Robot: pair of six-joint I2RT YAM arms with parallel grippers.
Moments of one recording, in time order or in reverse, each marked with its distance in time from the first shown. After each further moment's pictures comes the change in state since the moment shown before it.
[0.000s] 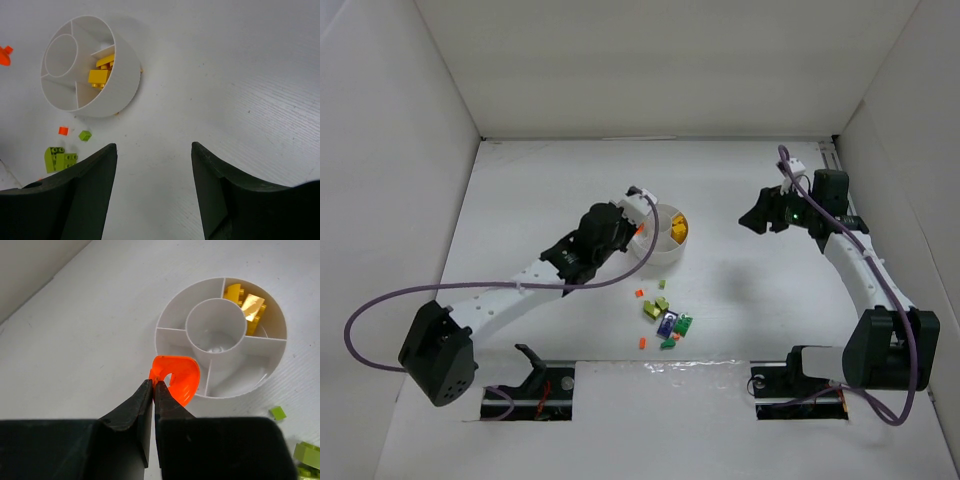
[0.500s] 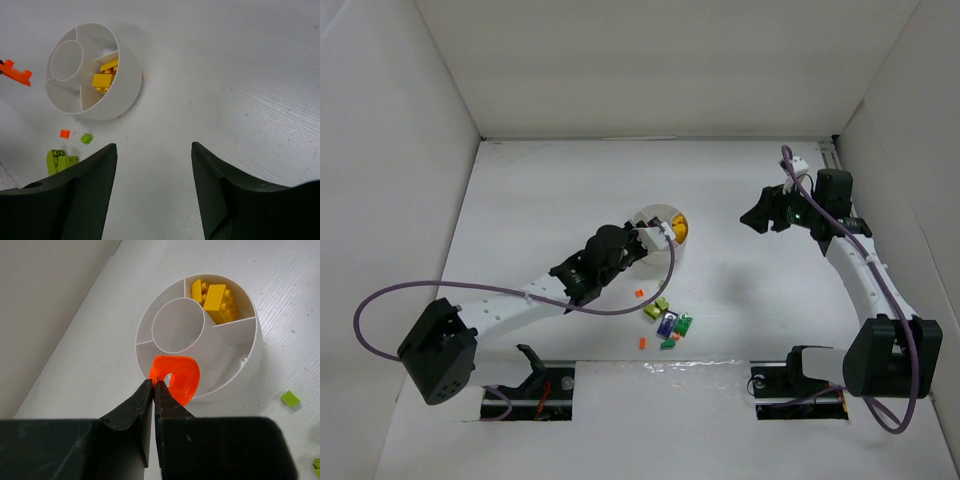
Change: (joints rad) left arm -0.138 -0.011 -0.156 0.220 -0.023 0.301; right arm 0.000 -0.038 0.000 0.003 0.012 0.015
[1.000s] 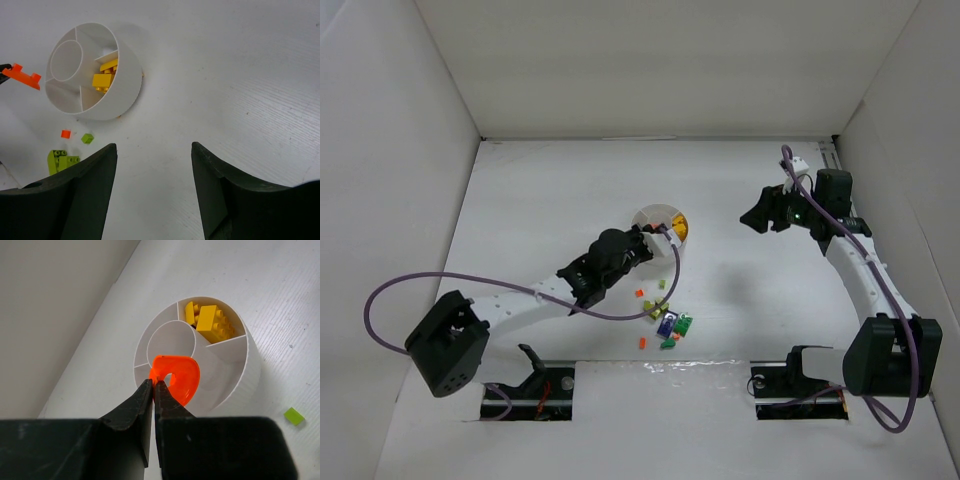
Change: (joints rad) left arm -0.017 0.040 -0.050 0.187 0.045 0.099; right arm 0.000 0.004 0.000 0.001 0.000 0.007
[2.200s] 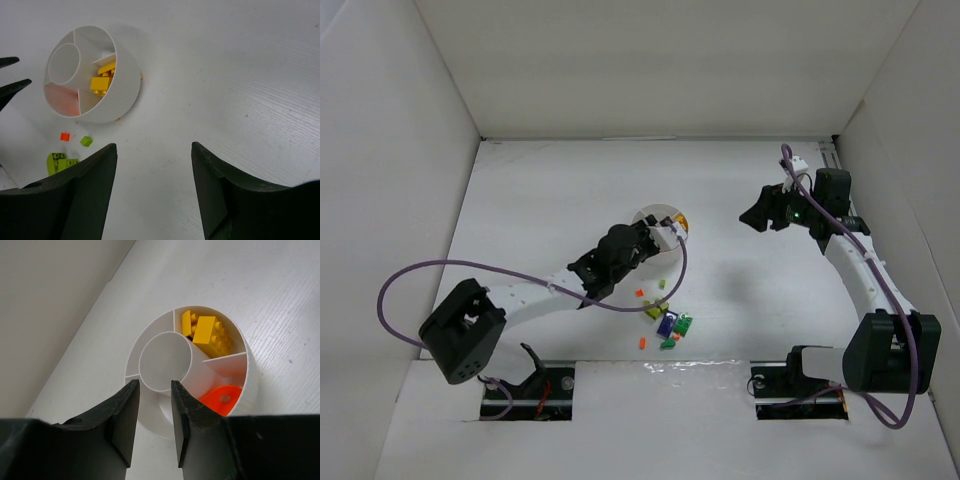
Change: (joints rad) left arm 0.000 0.120 0.030 0.077 -0.008 -0.037; right arm 0.000 0.018 0.000 0.022 0.000 0.011
